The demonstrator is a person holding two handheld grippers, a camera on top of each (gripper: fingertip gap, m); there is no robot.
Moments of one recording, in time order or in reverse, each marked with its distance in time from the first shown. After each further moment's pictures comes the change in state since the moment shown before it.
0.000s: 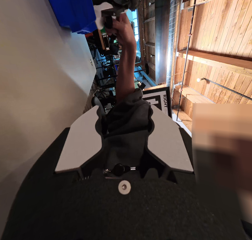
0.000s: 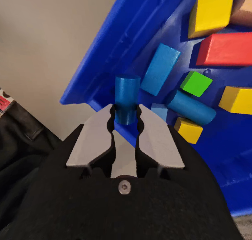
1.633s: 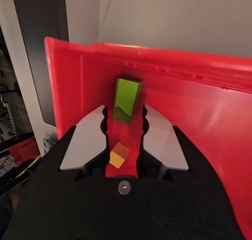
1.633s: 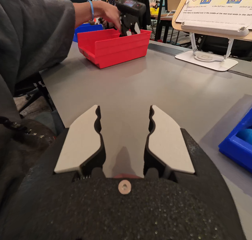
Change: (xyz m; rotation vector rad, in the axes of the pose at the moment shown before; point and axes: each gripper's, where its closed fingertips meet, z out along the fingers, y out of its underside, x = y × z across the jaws) left arm -0.130 -0.329 -0.268 -1.002 -1.429 1.242; right arm -0.217 0.003 0.016 1.136 0.033 -0.310
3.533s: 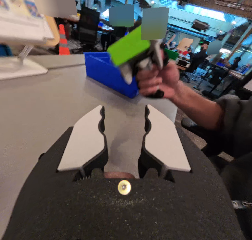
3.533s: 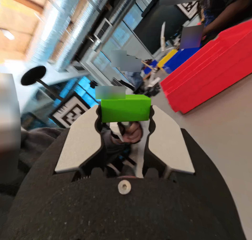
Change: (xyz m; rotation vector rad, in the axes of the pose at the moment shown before) left arm 0.286 -0.206 -0.204 1.222 0.156 -0.787; right arm -0.003 -0.138 0.104 0.101 -0.790 0.713
